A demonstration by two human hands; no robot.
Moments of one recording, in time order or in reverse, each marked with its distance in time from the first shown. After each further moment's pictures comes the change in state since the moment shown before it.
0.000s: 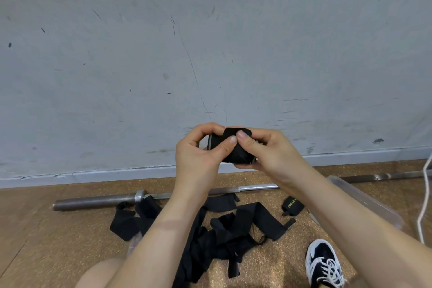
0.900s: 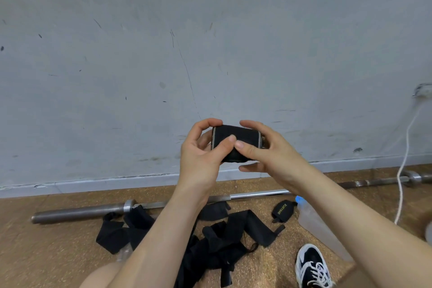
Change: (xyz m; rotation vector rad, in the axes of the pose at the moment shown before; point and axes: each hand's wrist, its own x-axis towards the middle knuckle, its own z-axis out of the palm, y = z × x) left_hand -0.001 0.017 -0.002 -0.204 -0.096 -0.144; right_hand -0.011 -0.018 0.001 -0.127 0.059 0.031
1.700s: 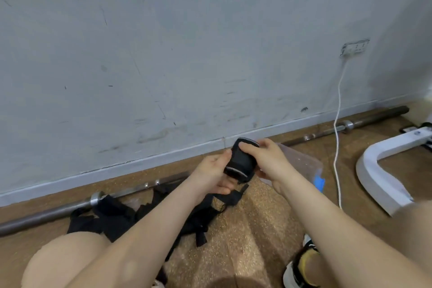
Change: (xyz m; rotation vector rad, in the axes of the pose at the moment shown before) left_hand -0.052 -0.085 0.059 0.515 -0.442 -0.646; right_hand -0.079 0.074 -0.056 0.035 0.517 0.411
